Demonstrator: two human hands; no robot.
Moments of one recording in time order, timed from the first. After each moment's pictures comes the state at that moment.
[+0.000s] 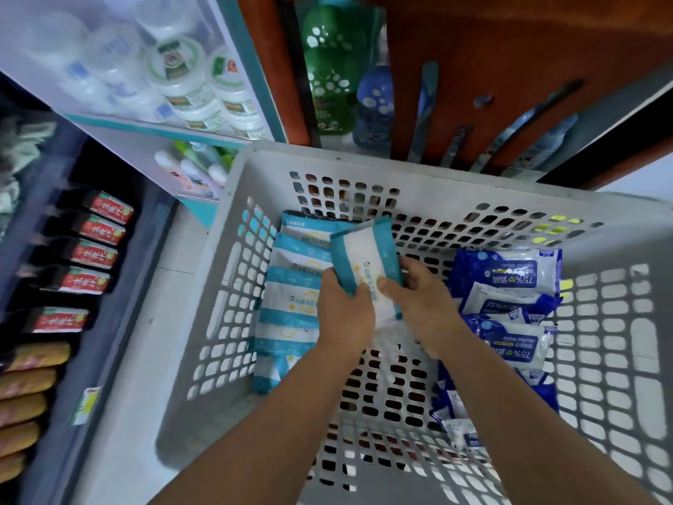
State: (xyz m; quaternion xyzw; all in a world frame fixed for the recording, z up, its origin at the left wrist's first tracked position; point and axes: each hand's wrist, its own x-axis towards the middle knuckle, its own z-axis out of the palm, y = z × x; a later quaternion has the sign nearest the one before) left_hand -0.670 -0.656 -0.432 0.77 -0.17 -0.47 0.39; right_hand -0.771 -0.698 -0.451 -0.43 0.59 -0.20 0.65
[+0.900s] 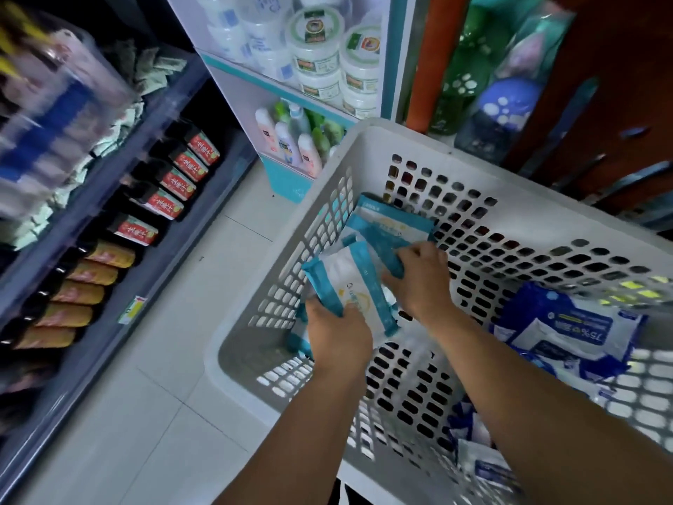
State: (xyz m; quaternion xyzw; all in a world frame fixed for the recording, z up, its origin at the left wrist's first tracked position) left_hand -0.647 -0.592 -0.405 0.80 0.12 -0.36 0.46; right_hand -0.702 -0.711 -0.492 -0.85 0.46 0.03 0.26
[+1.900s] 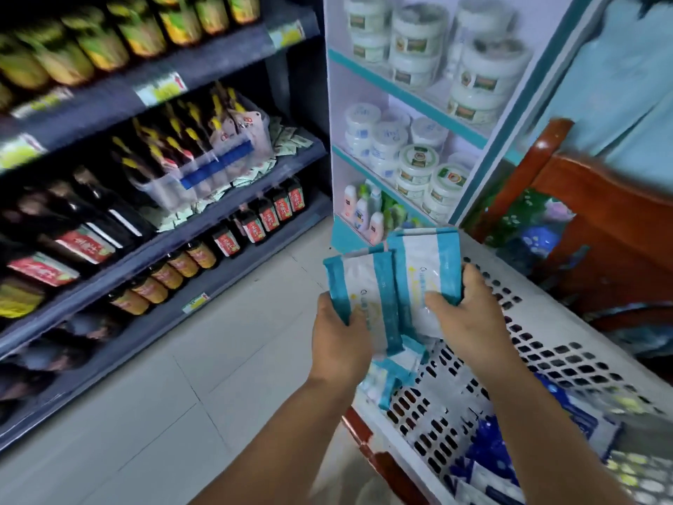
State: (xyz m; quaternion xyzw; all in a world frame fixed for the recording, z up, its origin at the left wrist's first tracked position) left_hand -0.611 -0.506 -0.252 0.75 0.05 -0.31 0.58; right_hand -0.686 -0.639 -0.257 -0.75 0.43 -0.11 0.49
